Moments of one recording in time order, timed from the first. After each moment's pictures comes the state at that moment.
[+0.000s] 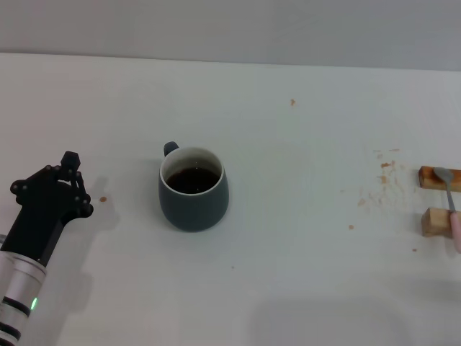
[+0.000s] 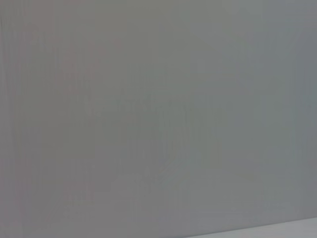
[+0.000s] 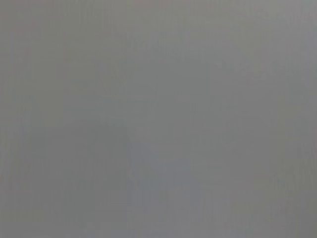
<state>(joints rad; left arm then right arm) -0.20 -2.07 -0.59 -0.38 2.19 1.22 0.13 -0.08 2.09 0.38 0.35 -1.90 -1.71 -0.05</state>
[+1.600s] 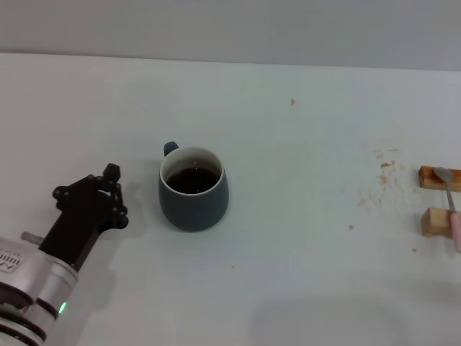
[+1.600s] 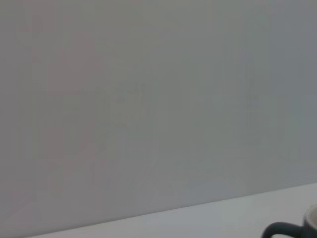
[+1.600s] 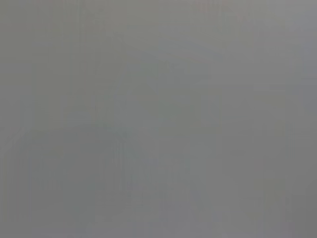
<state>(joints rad) -0.22 -2.08 -0.54 -0.39 2.20 1.16 0.12 -0.09 2.09 0.38 0.35 -1.90 -1.72 -0.05</state>
